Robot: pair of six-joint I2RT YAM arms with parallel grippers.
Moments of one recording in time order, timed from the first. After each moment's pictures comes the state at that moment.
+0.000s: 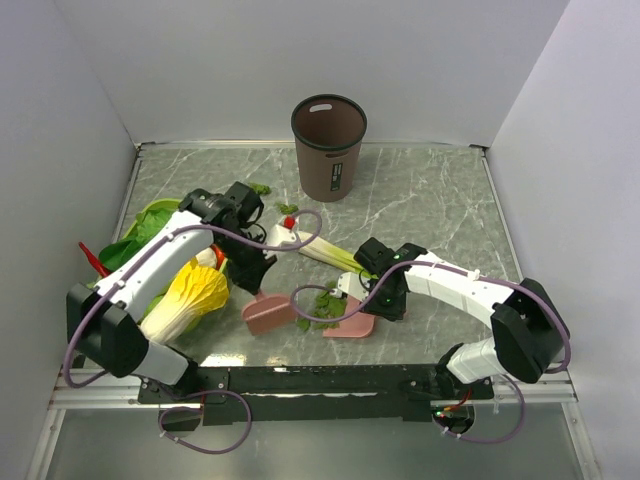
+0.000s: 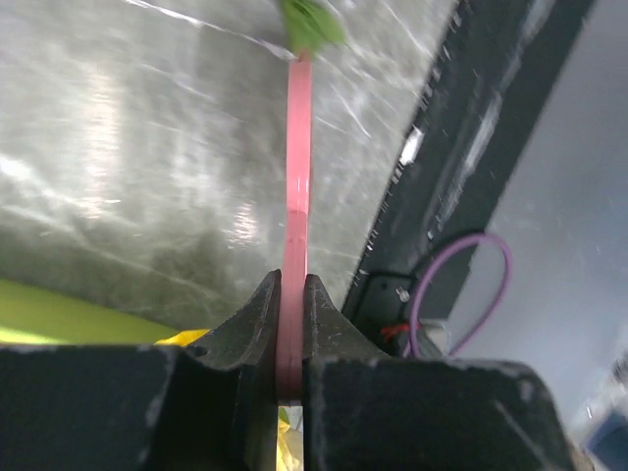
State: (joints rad) left arm -0.52 1.44 1.35 -1.31 0.48 0.63; right arm 0.72 1.39 0.85 -0.94 -0.07 -0.68
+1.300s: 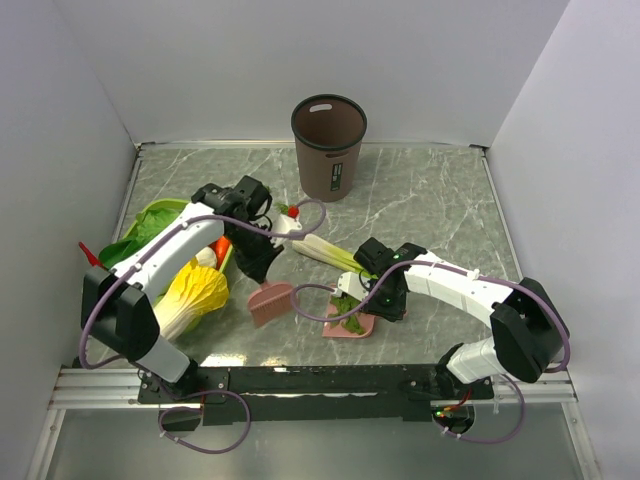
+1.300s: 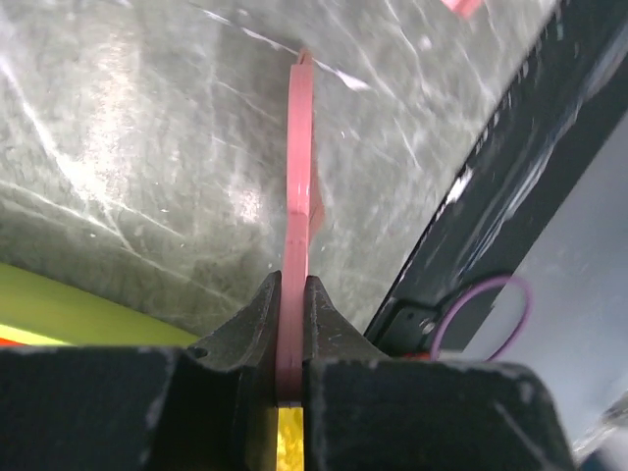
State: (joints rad) left arm -0.52 1.54 1.37 -1.23 0.41 0.56; right arm 0.72 1.39 0.86 -0.95 -0.07 -0.66
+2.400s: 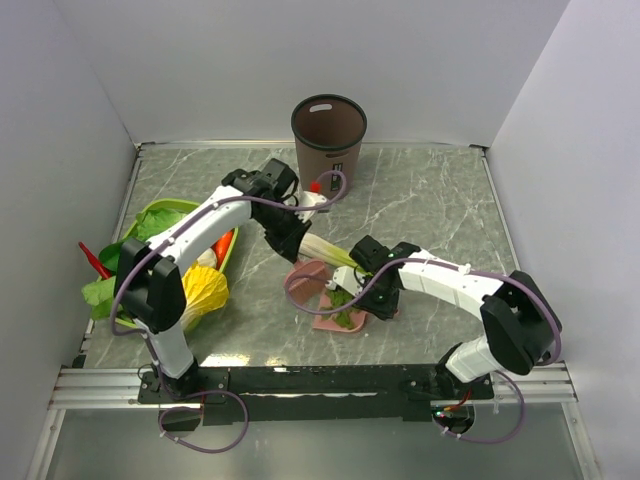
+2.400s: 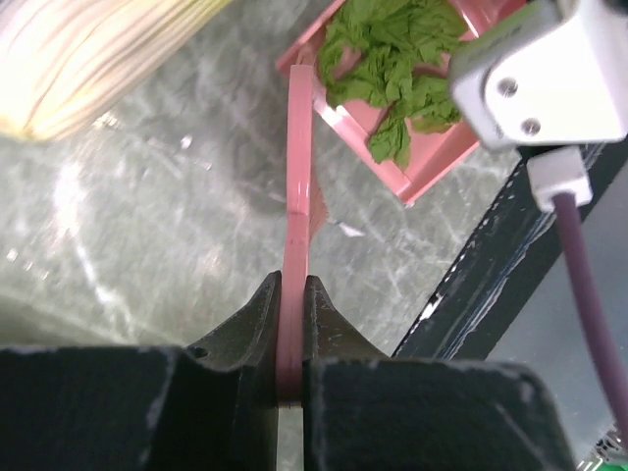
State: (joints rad) left arm -0.58 1.77 1.59 -1.06 0.48 0.31; right arm 0.72 1.45 0.87 -0.88 -0.10 -0.58
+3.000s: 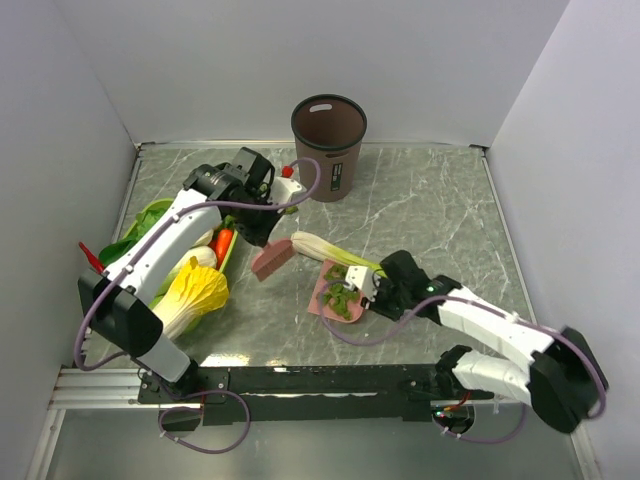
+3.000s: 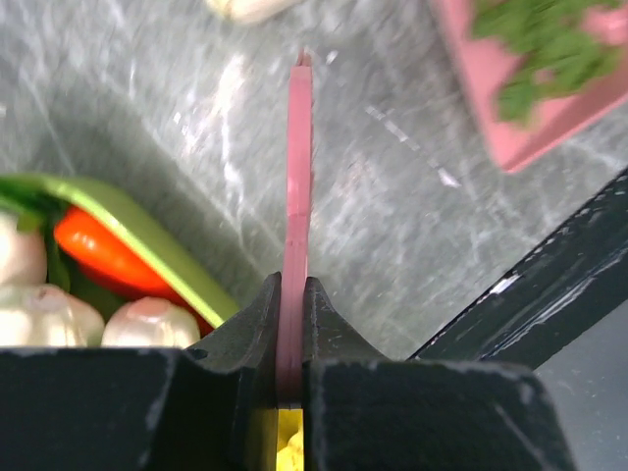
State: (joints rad) left arm -0.54 1.57 1.62 -1.17 0.19 0.29; right arm 0.67 1.12 0.57 -0.50 -0.16 -0.57
